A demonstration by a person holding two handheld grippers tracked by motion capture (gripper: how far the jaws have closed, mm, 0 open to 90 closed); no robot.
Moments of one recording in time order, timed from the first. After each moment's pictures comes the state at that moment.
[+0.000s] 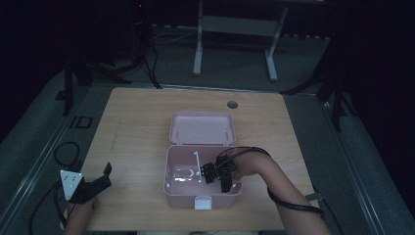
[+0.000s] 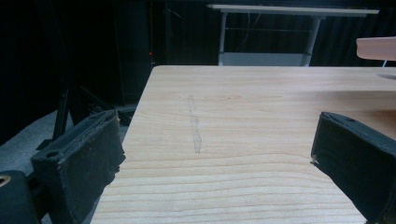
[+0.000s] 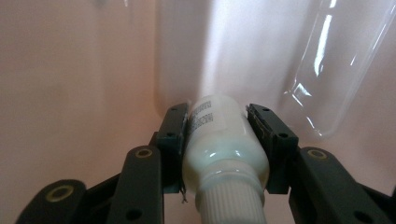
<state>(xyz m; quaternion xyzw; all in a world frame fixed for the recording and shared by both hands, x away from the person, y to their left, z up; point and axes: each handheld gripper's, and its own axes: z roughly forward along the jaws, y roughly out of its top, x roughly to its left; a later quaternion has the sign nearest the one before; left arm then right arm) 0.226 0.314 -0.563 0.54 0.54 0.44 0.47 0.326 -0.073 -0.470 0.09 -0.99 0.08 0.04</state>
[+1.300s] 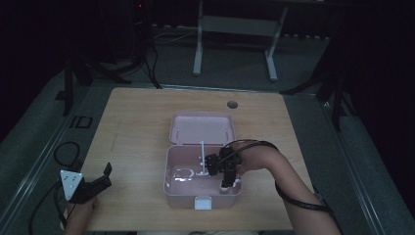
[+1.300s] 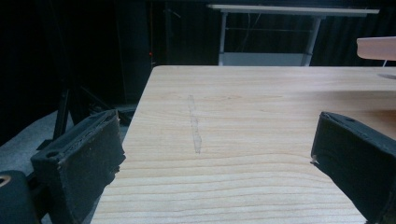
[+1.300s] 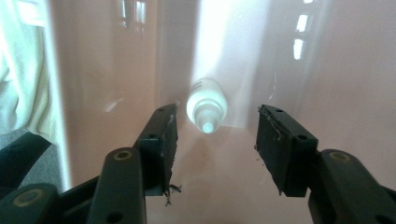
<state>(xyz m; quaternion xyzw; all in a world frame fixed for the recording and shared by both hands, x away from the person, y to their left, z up) 0.226 0.314 -0.563 0.54 0.54 0.44 0.47 0.325 -0.081 -0.421 0.08 -1.00 0.02 0.01</state>
